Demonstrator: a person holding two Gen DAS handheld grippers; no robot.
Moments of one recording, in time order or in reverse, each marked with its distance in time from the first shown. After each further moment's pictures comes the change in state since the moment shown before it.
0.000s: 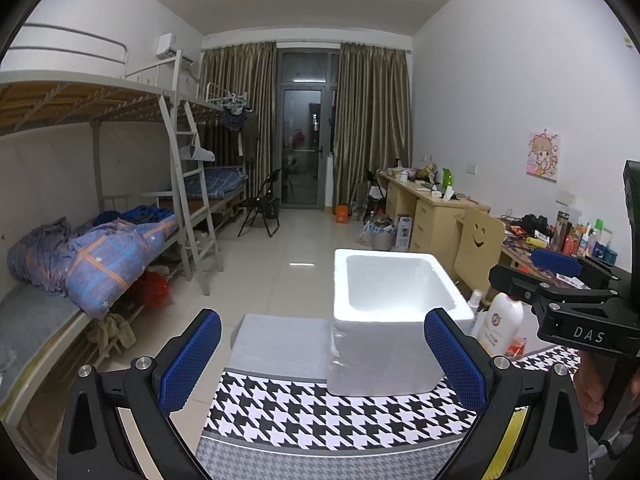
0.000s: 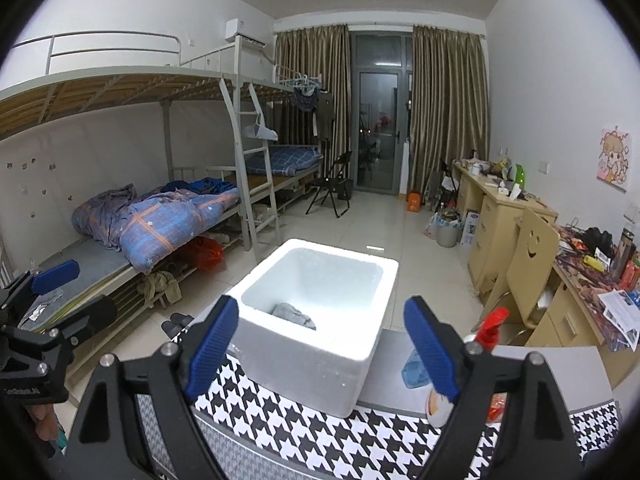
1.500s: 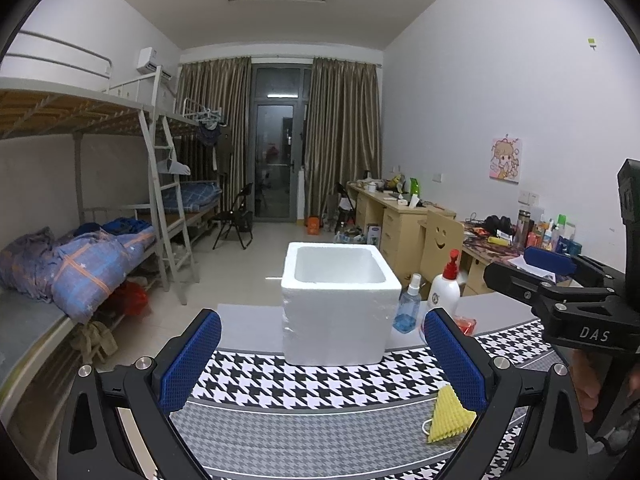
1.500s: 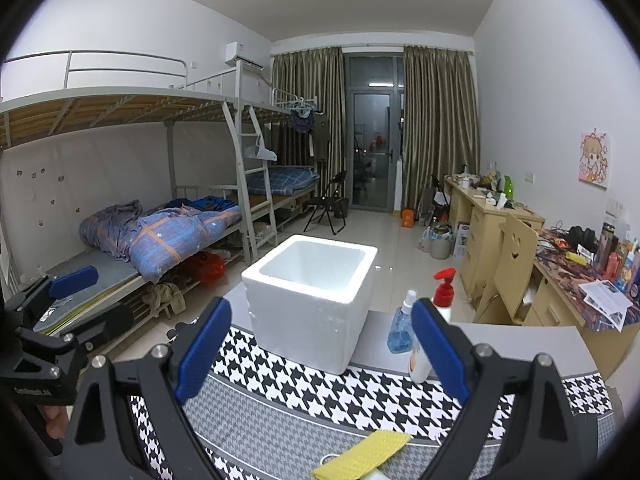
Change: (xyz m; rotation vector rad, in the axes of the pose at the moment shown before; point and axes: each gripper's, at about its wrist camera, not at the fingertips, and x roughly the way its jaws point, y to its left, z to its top) left arm -0.071 -0.035 -0.042 0.023 -0.055 -0.097; right arm -0.091 0.000 -0.049 0.015 -0.080 -0.012
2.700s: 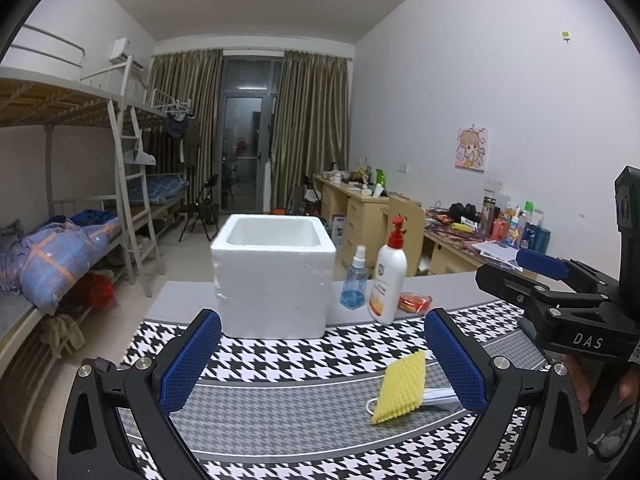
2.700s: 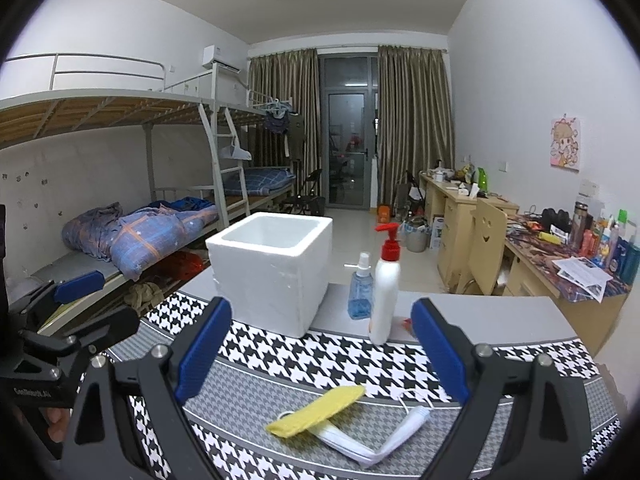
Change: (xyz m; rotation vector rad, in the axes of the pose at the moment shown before) left arm 0.004 -0.053 -0.040 0.004 0.024 -0.127; right arm -0.035 -0.038 -0.049 0.033 -0.009 -0.082
